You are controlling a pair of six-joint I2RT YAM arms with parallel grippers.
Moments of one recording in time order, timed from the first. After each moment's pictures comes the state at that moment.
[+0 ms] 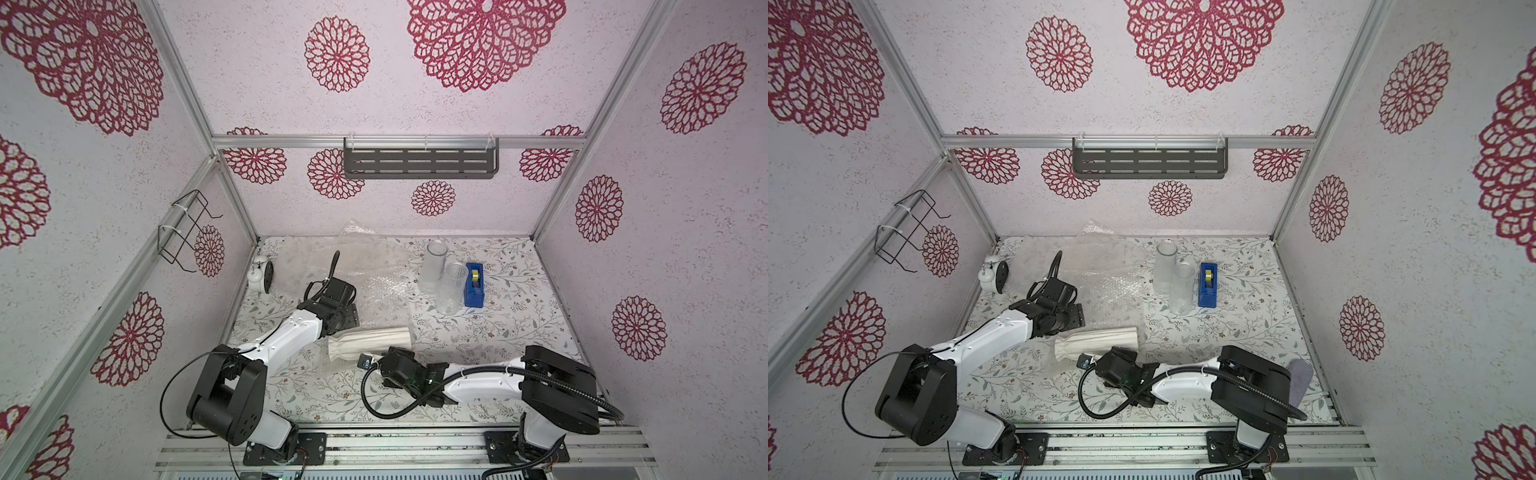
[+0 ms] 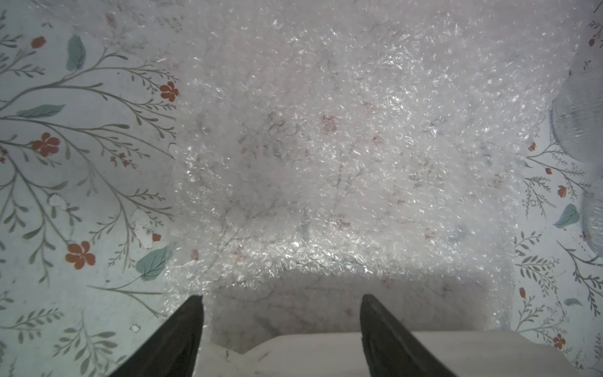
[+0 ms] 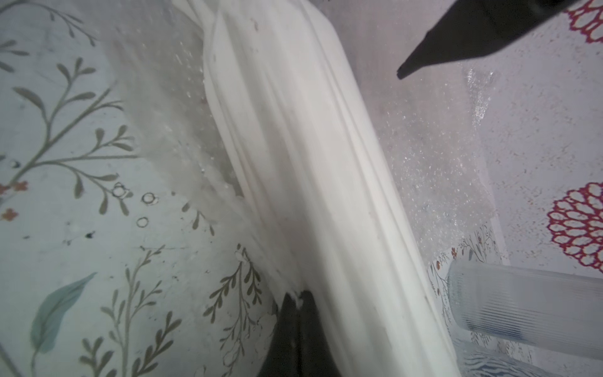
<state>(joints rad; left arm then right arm) -0.44 1.51 0.94 -0.52 -0.19 -0.61 1.24 1.66 0.81 0.10 0.49 -0.37</state>
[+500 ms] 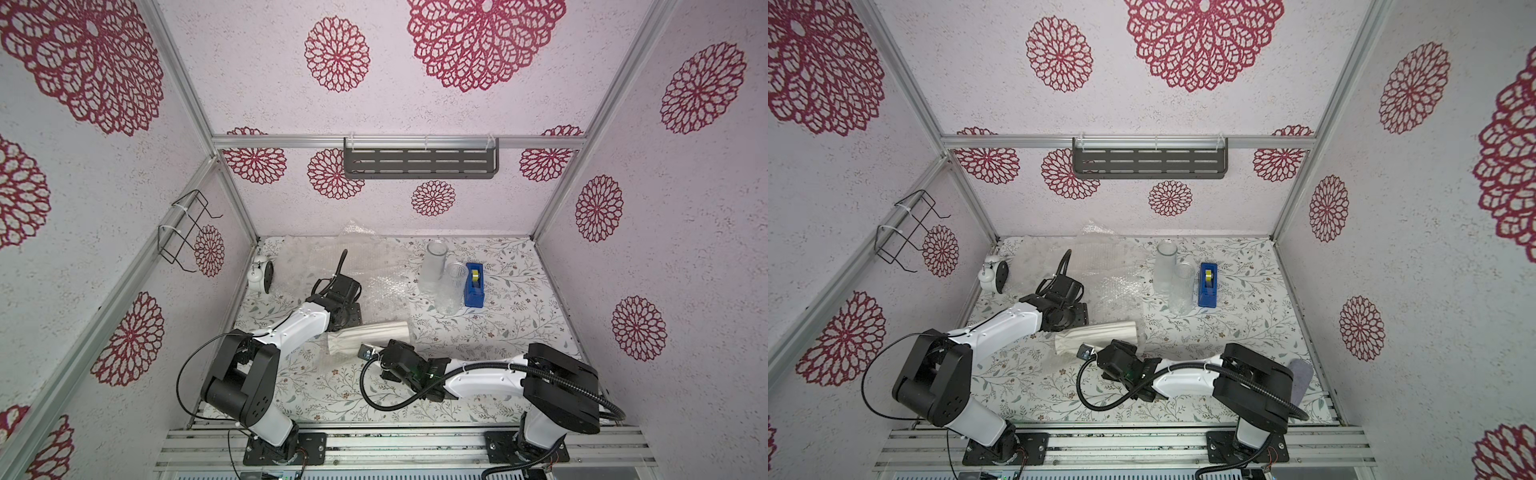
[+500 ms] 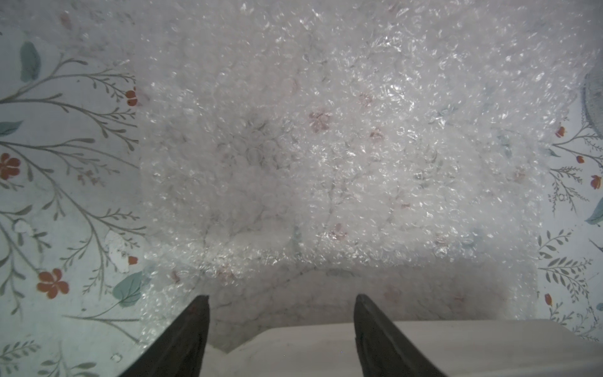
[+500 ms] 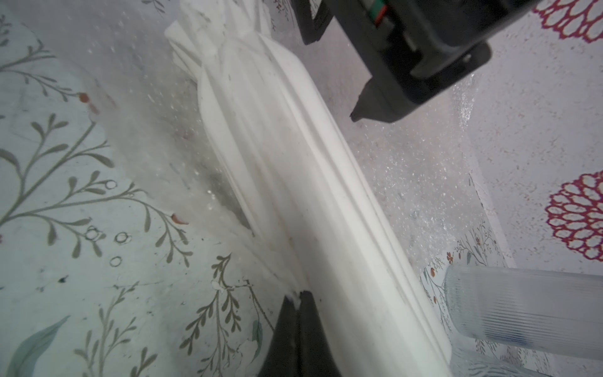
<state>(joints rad) -0.45 1.61 1.00 -0.52 -0.18 -0.57 1.20 1.66 0.83 0.15 0.46 -0.35</state>
